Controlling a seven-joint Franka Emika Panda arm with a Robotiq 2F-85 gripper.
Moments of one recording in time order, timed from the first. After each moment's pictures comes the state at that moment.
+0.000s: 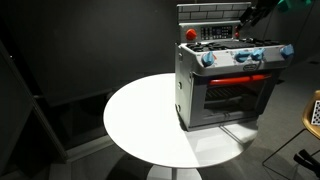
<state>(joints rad) -0.10 0.00 -0.11 -2.06 -0.10 2.69 -0.06</state>
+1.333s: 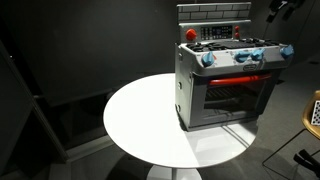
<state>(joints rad) -0.11 -0.20 -0.13 -2.05 -0.05 2.14 -0.06</state>
